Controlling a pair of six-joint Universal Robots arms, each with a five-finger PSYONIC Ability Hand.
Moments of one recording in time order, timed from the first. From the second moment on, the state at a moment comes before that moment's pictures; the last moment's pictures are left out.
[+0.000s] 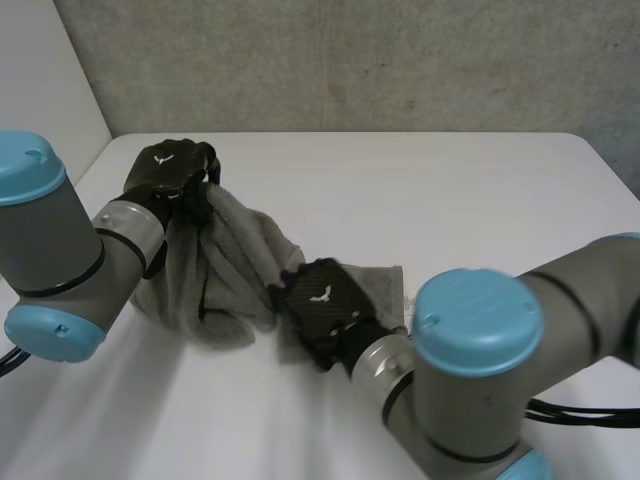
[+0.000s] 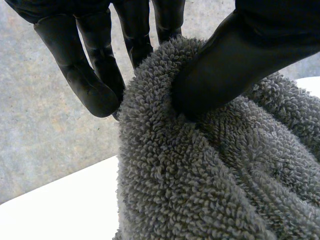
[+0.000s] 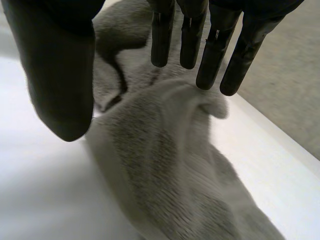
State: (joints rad) left arm 4.36 -1.94 -1.49 3.36 -1.49 3.18; right arm 2.40 -1.07 1.52 -0.17 1.46 2.83; left_hand 1.52 1.60 1.61 1.58 1.61; right_hand 0.44 0.45 0.45 0.45 0.29
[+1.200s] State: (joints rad) left arm 4.37 -1.95 -1.40 3.37 -1.48 3.16; right arm 2.31 -1.09 1.31 -0.31 1.63 2.58; left_hand 1.52 1.60 1.61 1.58 1.61; right_hand 1.31 1.25 1.33 1.34 1.13
